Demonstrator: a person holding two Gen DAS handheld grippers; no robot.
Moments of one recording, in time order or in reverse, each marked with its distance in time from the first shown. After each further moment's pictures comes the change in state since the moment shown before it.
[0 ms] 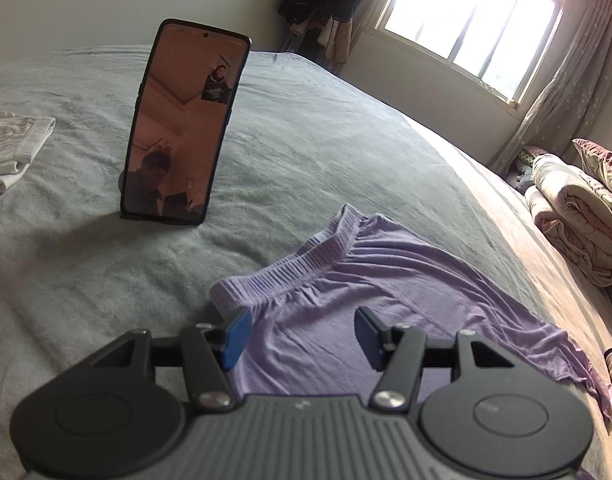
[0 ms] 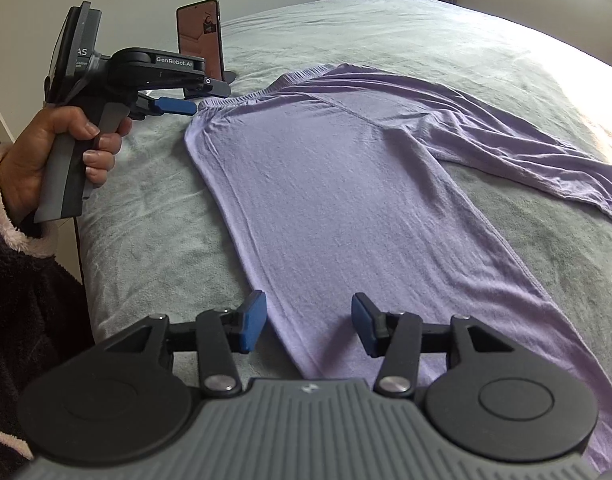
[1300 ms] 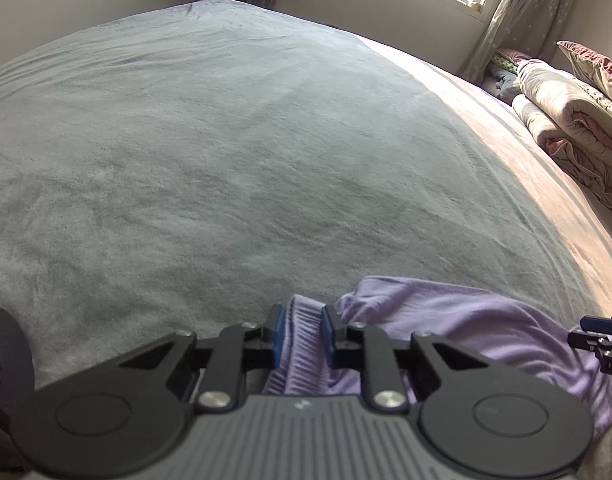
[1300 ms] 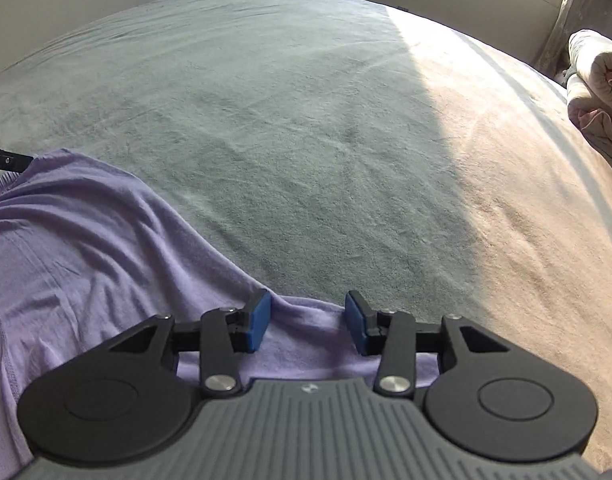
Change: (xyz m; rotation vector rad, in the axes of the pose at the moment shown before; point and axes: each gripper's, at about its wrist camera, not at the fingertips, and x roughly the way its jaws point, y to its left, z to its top) left arm 0.179 -0.051 0.105 0.248 0.182 -0.026; right arm 0.116 -0.219 0.154 0.038 0.036 -0.338
